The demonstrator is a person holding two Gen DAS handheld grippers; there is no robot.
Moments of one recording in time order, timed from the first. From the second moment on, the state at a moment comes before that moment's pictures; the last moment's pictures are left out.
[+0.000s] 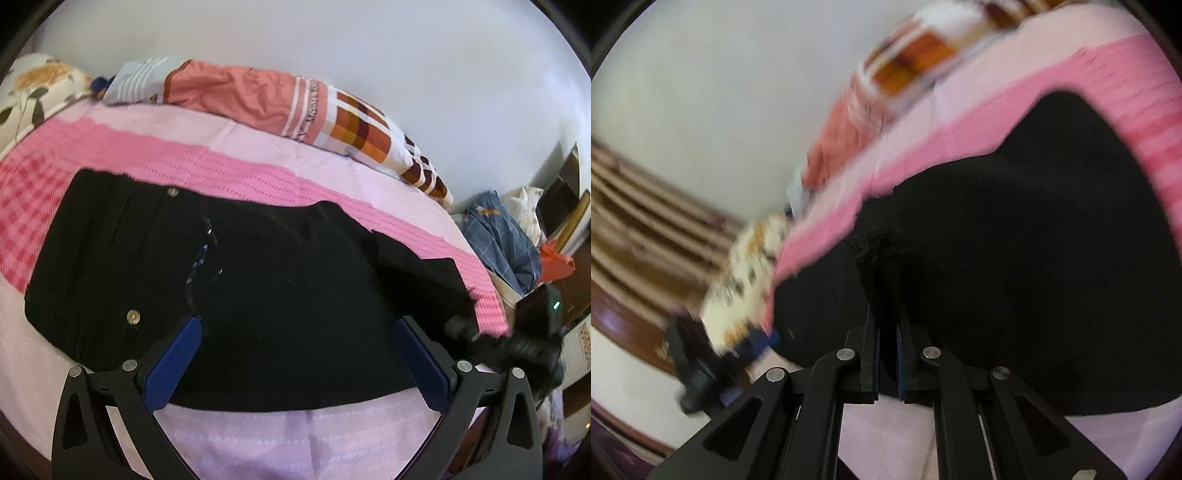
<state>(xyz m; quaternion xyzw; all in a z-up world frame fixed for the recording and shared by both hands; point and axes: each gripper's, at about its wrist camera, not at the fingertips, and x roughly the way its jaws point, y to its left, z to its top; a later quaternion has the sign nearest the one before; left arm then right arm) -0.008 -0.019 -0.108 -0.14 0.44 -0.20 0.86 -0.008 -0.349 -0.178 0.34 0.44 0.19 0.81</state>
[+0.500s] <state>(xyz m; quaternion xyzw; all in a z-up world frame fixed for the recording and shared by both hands) -0.009 -0.011 -0.122 -0.17 0.46 -0.20 0.85 -0.016 -0.306 -0.178 0.25 0.45 0.23 0.83</state>
